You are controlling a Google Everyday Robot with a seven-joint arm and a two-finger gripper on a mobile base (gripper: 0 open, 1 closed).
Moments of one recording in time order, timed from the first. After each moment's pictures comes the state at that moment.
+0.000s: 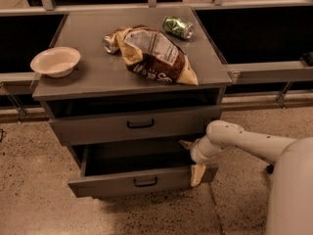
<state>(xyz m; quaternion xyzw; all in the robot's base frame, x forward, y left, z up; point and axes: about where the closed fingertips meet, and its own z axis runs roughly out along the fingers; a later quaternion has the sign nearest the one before) 0.606 -0.140 0.434 -0.77 0.60 0.08 0.21</state>
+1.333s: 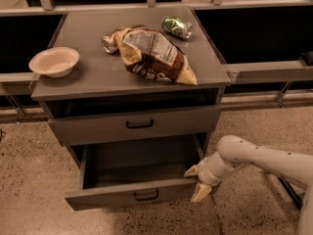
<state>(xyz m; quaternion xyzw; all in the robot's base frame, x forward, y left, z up) 0.509 -0.152 0.429 -0.73 0.63 0.16 0.18</state>
